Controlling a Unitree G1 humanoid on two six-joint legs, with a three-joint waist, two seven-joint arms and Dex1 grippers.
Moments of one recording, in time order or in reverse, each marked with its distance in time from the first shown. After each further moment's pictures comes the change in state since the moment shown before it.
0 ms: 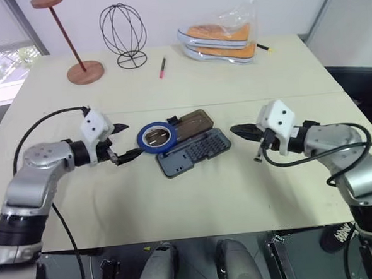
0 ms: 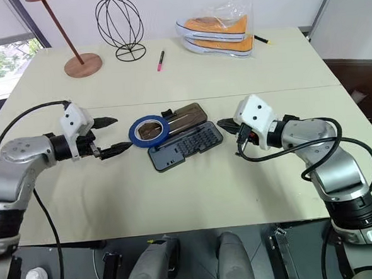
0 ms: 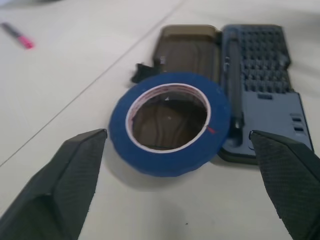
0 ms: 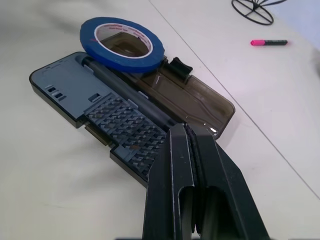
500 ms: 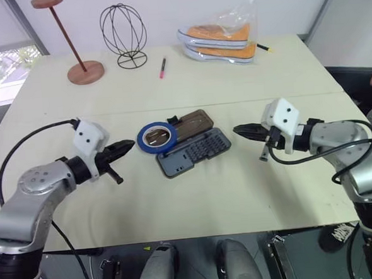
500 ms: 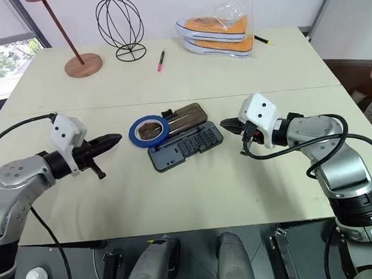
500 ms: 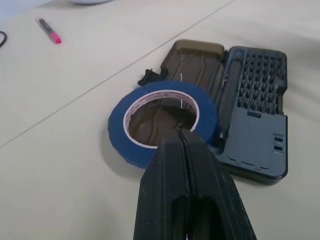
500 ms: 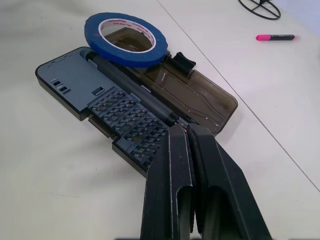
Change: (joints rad) left arm 0.288 -0.070 0.180 -0.445 -0.142 0.257 0.341; right arm -0.012 -0.032 -0.024 0.031 0.024 0.000 0.069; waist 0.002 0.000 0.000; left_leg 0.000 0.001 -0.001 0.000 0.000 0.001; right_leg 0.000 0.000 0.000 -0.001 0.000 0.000
